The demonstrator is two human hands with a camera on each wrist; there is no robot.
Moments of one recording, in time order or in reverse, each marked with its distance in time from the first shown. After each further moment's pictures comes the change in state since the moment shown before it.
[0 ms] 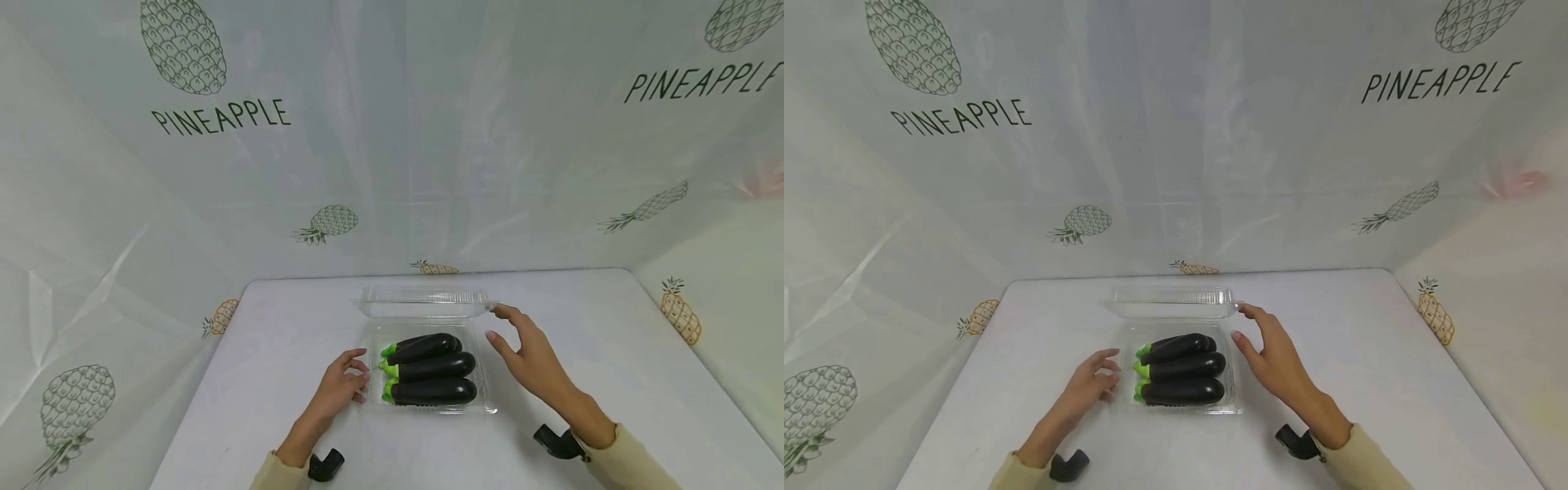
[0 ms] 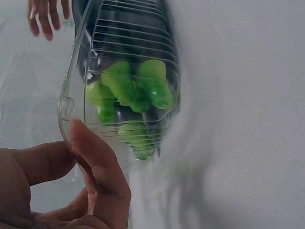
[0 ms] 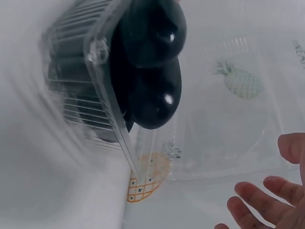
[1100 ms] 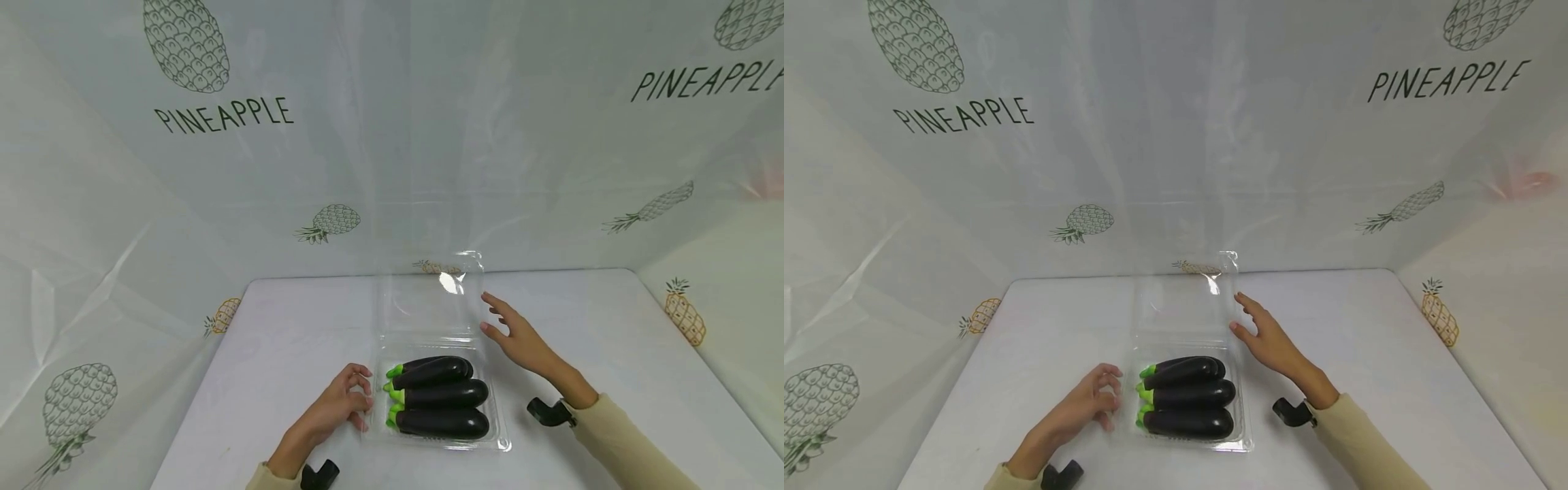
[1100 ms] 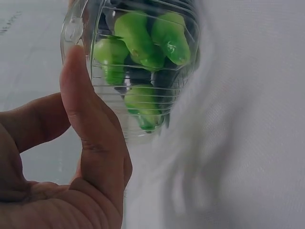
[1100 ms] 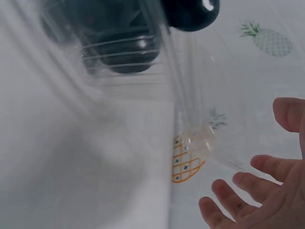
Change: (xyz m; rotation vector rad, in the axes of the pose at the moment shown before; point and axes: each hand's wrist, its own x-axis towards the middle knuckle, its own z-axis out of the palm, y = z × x) left_hand -0.013 -0.009 -0.011 -0.161 -0.274 -0.068; right_hand 0.027 0.048 0.018 0.144 -0.292 0.144
